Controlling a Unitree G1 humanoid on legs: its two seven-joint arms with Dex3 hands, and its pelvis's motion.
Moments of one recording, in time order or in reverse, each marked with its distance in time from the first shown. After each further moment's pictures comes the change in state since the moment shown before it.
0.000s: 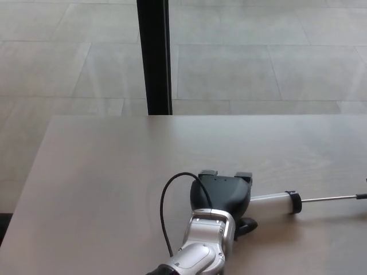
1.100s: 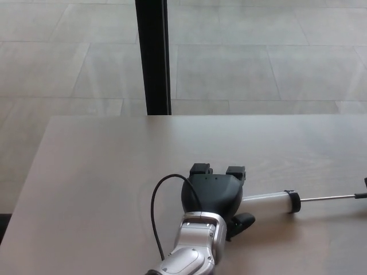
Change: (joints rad) left_arm 0.044 0.063 -0.035 -0.085 -0.039 0.029 0.070; right_arm 0.001 0.002 -0.004 0.031 0.015 -0.042 -0.032
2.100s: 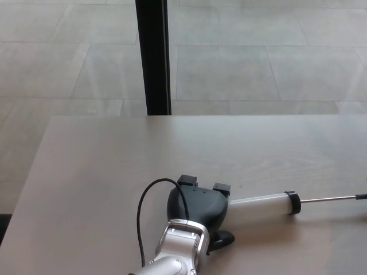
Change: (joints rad) left_arm -0.006 0.160 -0.203 -0.124 -0.030 0.102 -0.148; right_arm 0.009 -0.006 -0.032 -0.003 0.034 0.000 -0.005
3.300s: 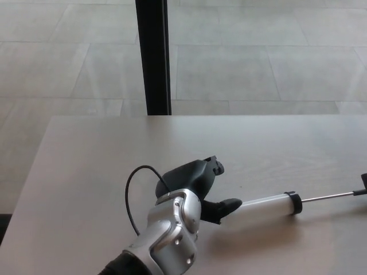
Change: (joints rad) left_arm 0.001 -0.096 0.382 -0.040 -0.288 -0.005 0.036; right_arm 0.028 -0.023 -0.029 -0.077 0.075 0.028 -0.036
